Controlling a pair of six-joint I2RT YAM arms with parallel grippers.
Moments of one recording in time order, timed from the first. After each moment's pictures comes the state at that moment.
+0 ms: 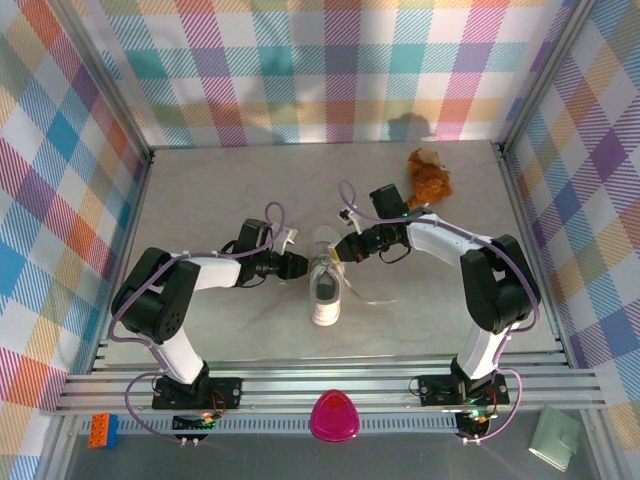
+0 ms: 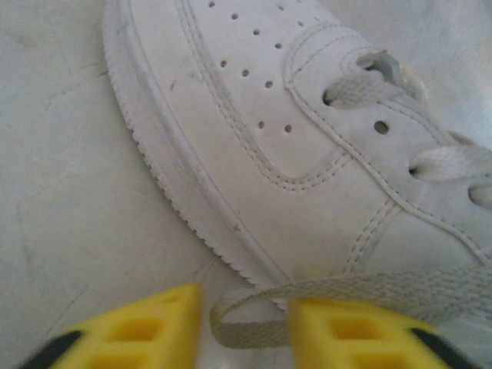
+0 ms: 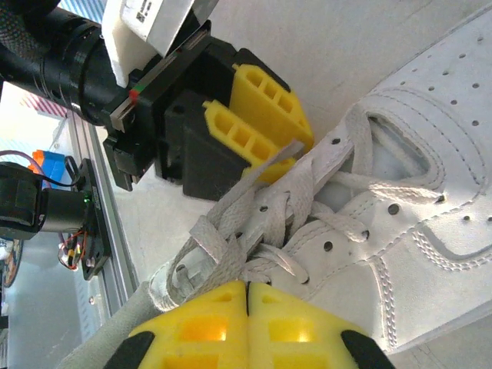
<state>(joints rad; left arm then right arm) -0.39 1.71 0.72 0.20 0.60 -0.22 0.47 1.76 1.15 -0.44 -0.85 0.00</state>
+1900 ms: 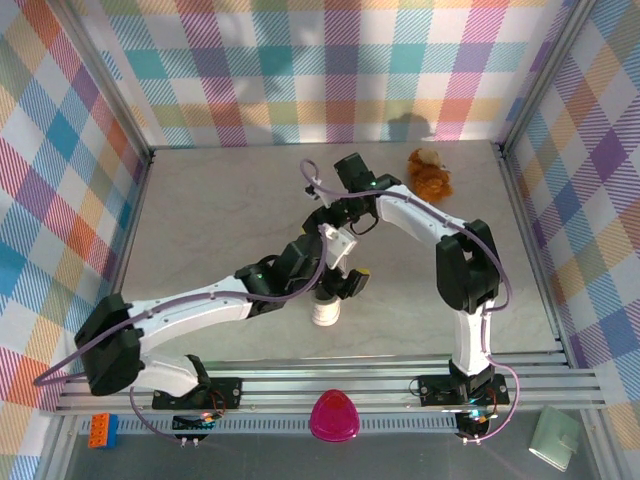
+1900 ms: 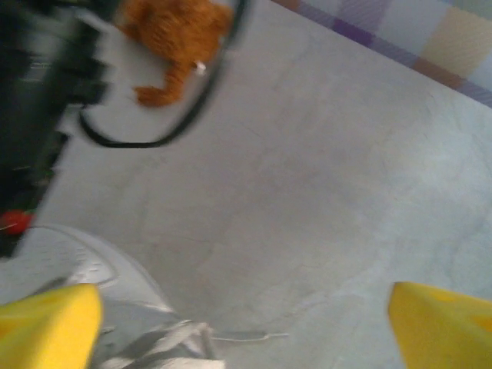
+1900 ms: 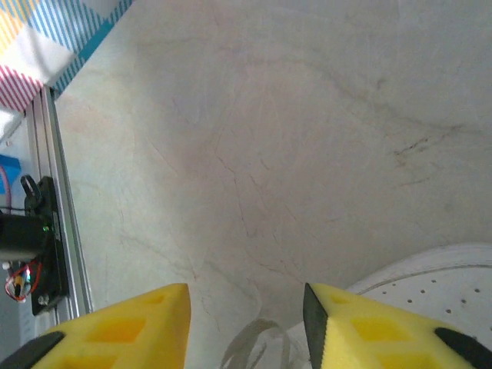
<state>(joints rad) -0.99 1.34 0.93 -0.07 -0.13 -0.13 0.57 1.97 1.64 -0.66 -0.71 -0.11</state>
